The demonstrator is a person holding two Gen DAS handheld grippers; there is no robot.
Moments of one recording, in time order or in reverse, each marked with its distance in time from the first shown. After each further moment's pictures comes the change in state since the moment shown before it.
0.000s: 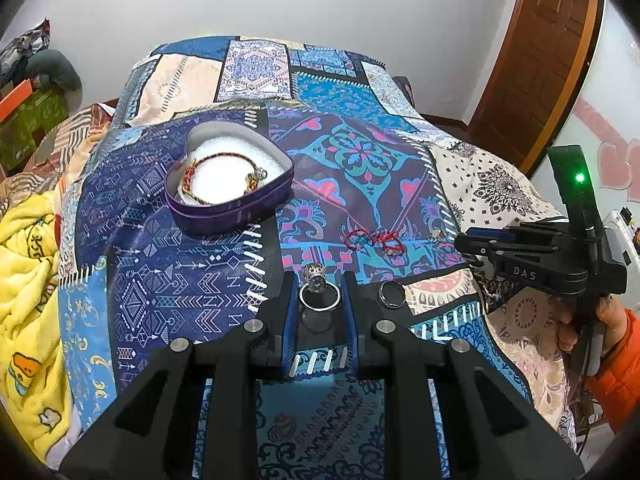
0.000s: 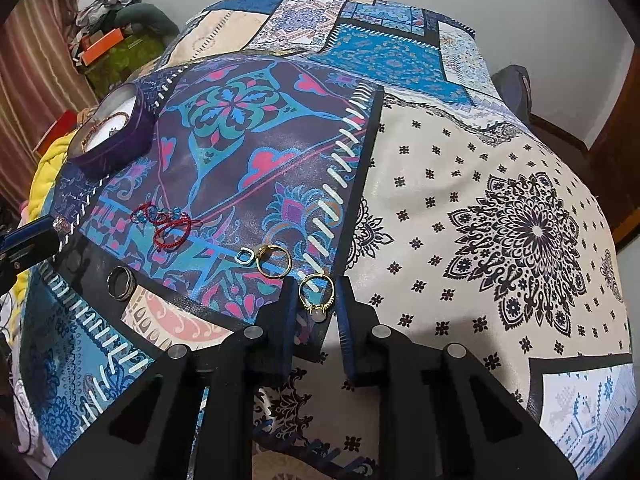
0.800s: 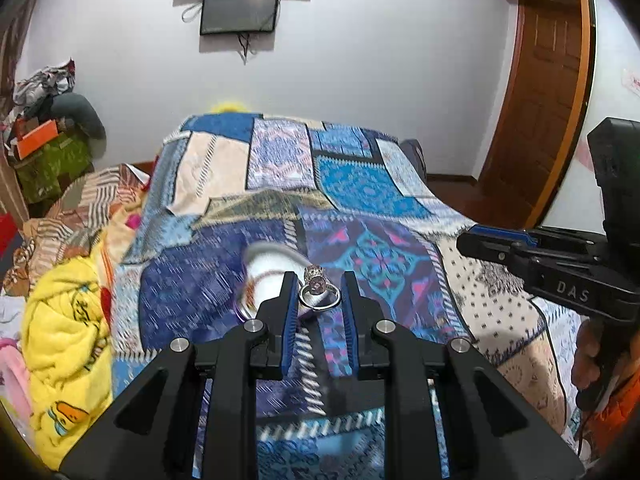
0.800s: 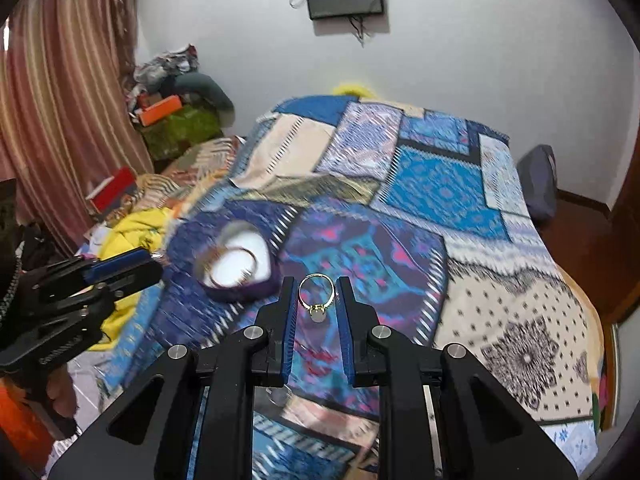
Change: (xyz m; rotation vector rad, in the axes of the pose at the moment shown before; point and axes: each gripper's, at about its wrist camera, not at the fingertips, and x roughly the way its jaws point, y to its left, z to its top) left arm -0.067 0.022 0.056 0.002 -0.231 0.063; right arm -0.095 0.074 0.065 -0.065 -0.308 0.156
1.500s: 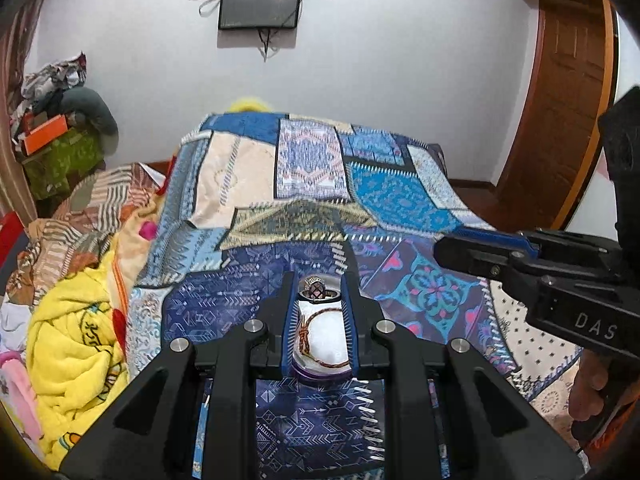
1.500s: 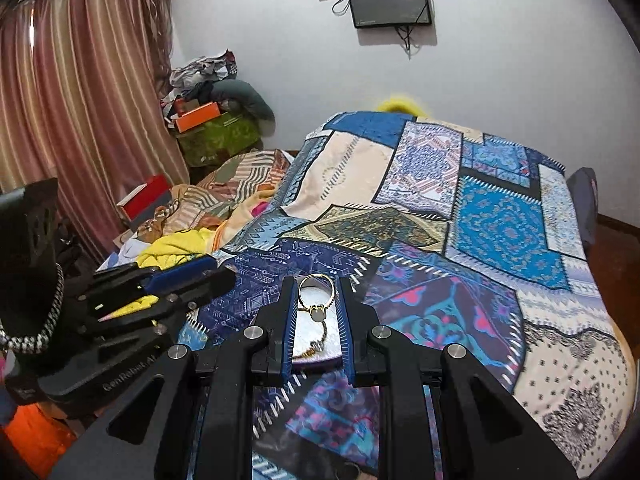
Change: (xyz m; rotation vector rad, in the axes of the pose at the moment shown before) left arm 0.049 0.051 0.020 -0.032 0.027 0.038; right arm 0.058 0.040 0.038 -0.038 -0.011 0.122
